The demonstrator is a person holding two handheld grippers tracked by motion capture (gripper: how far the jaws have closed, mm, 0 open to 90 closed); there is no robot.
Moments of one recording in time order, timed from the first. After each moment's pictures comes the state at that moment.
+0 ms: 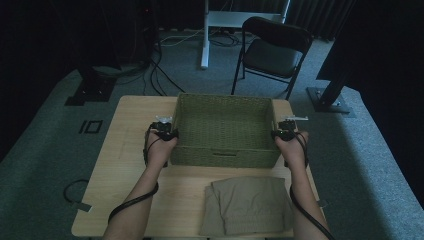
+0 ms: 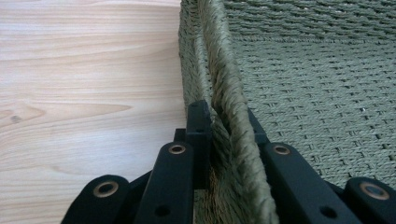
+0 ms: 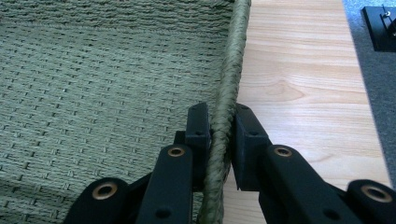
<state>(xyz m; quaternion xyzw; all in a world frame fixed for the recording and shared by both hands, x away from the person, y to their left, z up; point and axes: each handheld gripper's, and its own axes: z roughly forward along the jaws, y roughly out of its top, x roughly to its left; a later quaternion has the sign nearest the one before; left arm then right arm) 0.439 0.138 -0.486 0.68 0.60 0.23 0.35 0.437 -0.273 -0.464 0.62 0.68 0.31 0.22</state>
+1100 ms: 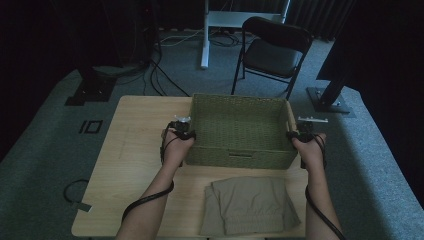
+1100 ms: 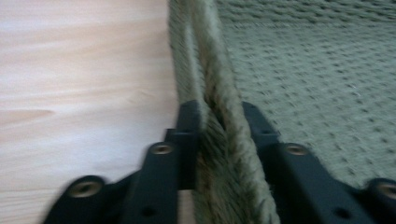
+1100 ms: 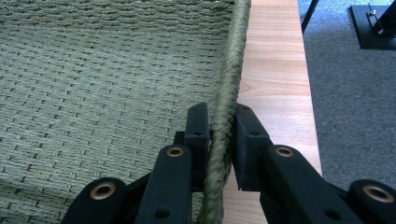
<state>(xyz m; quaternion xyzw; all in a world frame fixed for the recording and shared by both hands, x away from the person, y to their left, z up) 0.443 0.091 -0.486 0.71 0.58 0.20 0.34 0.432 -0.327 -0.464 0.63 0.67 0.32 0.22</state>
